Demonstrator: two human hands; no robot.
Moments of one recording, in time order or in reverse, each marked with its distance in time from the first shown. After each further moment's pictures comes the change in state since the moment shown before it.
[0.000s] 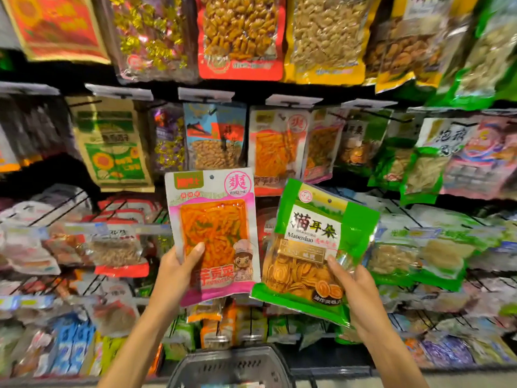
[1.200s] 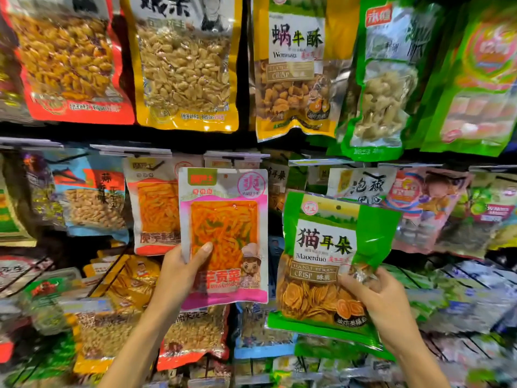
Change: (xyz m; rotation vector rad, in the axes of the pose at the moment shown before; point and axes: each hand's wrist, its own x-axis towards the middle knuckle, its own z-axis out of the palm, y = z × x) left_hand 0.109 0.022 0.288 0.011 -0.080 0.112; right_hand 0.172 -0.099 -0.239 -0.162 0.031 -0.254
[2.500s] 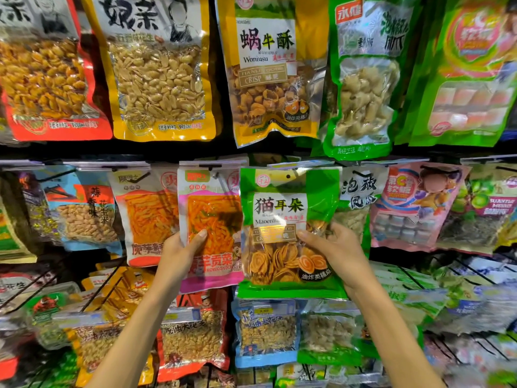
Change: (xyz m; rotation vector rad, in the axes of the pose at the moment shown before) left_hand 0.052 0.002 0.020 0.073 0.078 -0.027; right_hand 0.060 -0.044 0.035 0.040 -0.183 -0.018
